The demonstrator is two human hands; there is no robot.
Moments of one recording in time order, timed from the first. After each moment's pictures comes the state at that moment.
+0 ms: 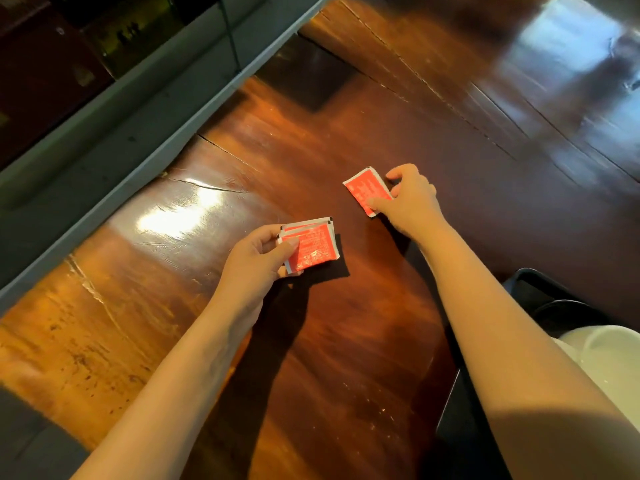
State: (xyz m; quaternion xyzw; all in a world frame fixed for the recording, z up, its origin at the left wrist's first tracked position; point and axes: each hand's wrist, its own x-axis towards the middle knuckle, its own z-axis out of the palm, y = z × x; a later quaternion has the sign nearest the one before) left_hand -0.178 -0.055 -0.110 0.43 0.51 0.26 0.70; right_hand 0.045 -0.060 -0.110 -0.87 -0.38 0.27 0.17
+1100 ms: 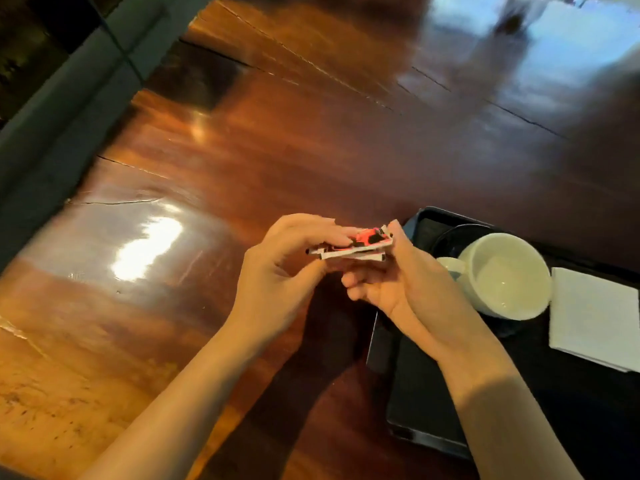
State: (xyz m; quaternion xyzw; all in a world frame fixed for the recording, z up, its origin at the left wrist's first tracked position) left_hand -0.115 -0.140 -0.052 0.74 0.20 0.31 0.57; right_hand 0.011 -0.247 -0.036 -0.49 -0.07 0.60 0.63
